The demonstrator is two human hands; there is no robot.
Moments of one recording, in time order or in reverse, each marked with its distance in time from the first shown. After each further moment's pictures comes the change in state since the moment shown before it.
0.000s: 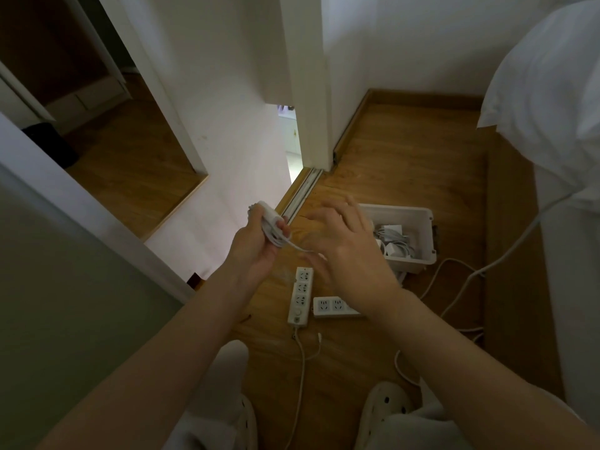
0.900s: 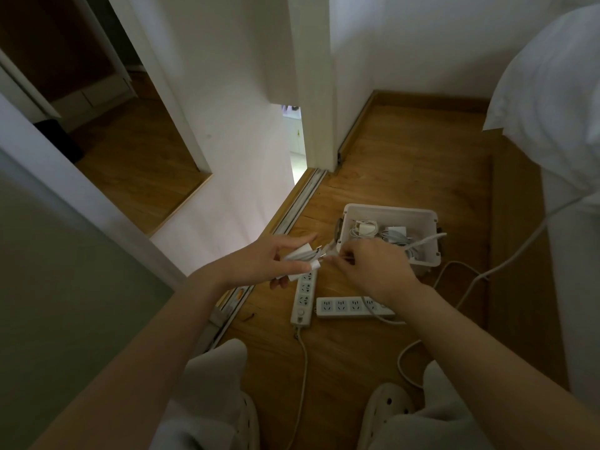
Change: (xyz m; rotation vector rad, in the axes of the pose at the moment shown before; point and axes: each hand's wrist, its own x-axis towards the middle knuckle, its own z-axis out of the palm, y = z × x) left_hand -0.012 0.019 -0.021 1.557 -0.546 0.065; right_hand -0.007 0.019 -0.006 0.079 -0.550 0.449
